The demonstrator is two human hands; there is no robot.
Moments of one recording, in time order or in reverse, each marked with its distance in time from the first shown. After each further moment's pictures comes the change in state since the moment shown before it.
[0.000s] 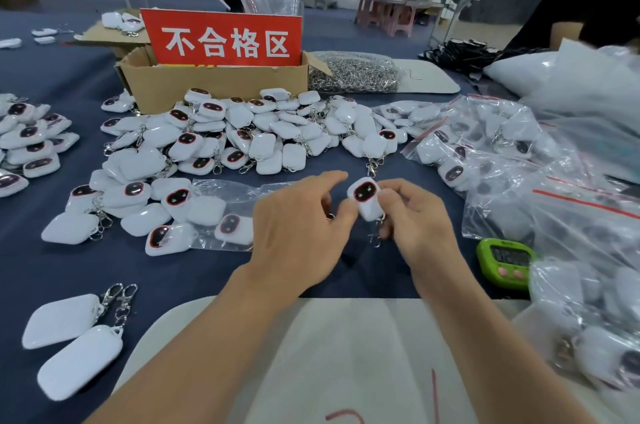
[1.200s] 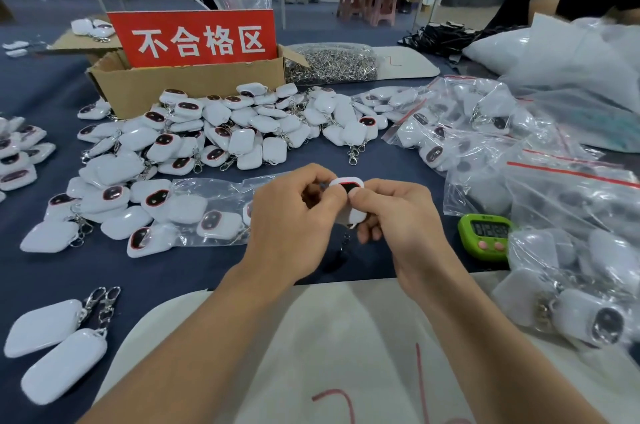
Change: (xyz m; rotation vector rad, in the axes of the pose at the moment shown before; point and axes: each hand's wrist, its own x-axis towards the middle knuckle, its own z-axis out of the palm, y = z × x) left_hand -0.008 0.018 -0.003 -0.480 -0.114 -0.121; right_hand -0.029 -0.020 -0.005 0.147 -0.108 0.019
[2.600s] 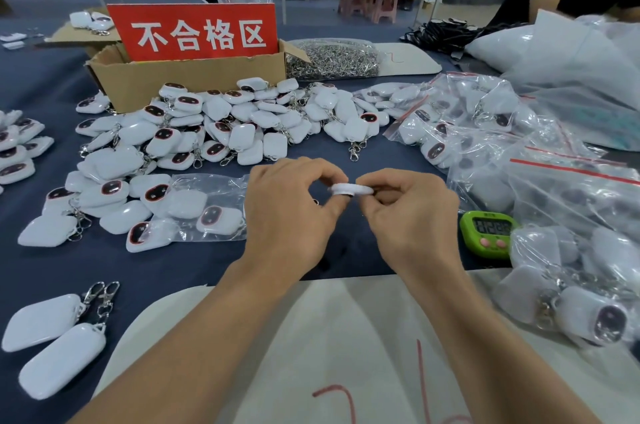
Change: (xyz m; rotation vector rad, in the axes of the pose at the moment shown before) left_hand 0.005 -0.008 0.004 0.367 0.127 0.242; right_hand -0.001 0.005 -0.002 -0.481 0.273 -0.197
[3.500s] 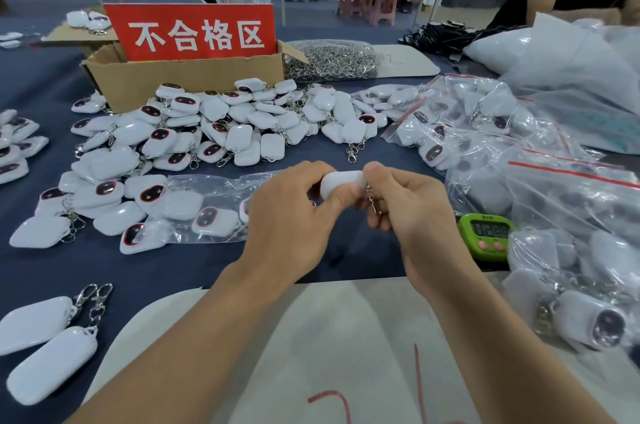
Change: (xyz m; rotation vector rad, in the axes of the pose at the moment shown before) left_hand -0.003 -0.005 0.004 -0.182 -0.092 -0.062; right_hand 0.005 -0.005 -0.009 0.439 -0.182 0.186
